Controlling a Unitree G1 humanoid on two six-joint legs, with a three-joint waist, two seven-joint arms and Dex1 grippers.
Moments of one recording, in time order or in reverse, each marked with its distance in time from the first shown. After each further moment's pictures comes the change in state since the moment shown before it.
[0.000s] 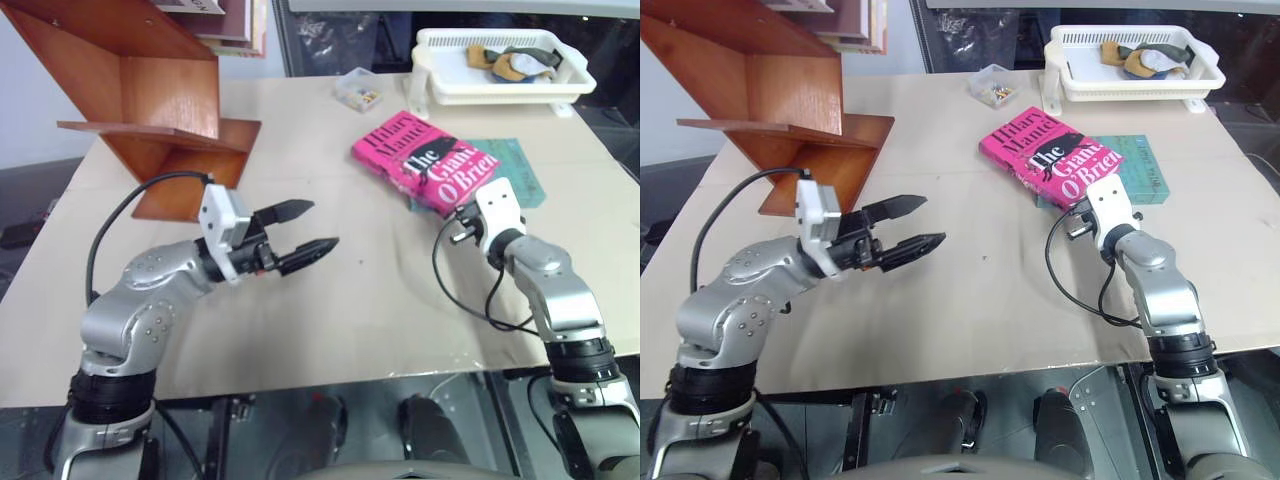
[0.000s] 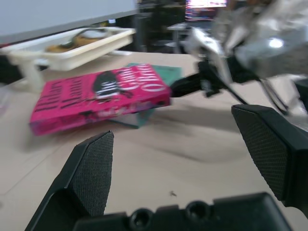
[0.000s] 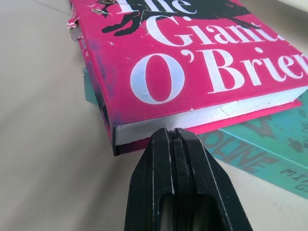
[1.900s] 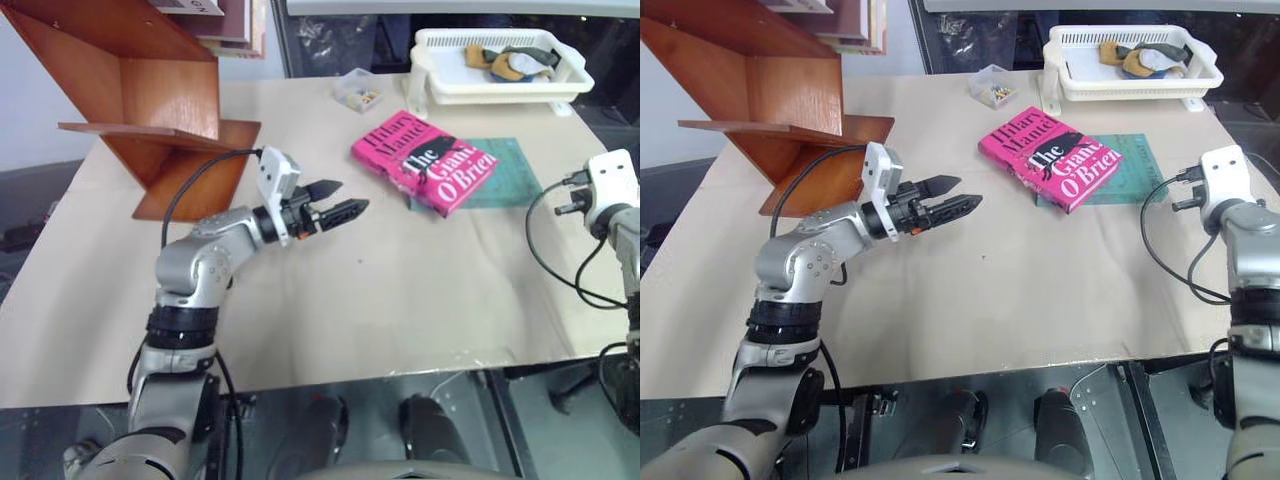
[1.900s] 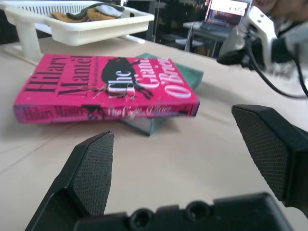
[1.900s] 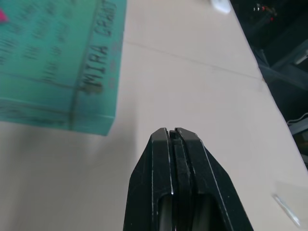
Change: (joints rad) left arm -0.254 -0.163 -0.103 0.273 0.128 0.078 -0.016; right arm -0.317 -0.297 -0.149 0.777 -0.085 -0.193 0.001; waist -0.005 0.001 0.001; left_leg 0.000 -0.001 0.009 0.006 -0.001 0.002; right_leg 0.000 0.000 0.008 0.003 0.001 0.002
